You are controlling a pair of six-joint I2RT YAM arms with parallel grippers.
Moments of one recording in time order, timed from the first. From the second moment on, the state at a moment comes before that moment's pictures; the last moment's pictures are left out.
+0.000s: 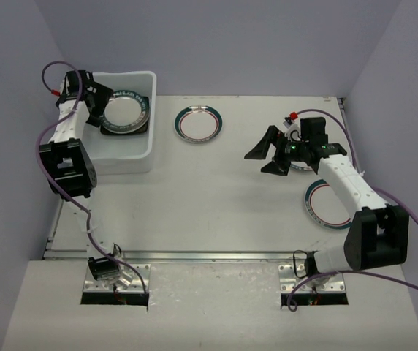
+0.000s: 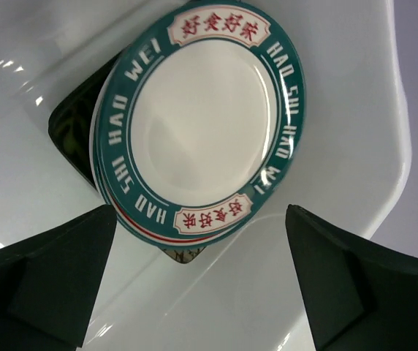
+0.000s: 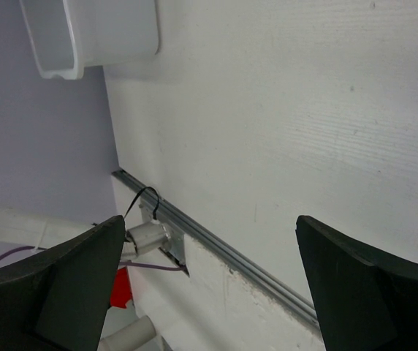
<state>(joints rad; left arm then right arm) 0.27 2.14 1.94 -0.57 -0.03 -0.98 0.11 1.41 1.01 -0.43 -0.69 0.63</state>
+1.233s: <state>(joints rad) 0.06 1.11 1.40 -0.78 0.06 -0.69 0.30 2.55 1.87 0.08 -0.28 1.08</state>
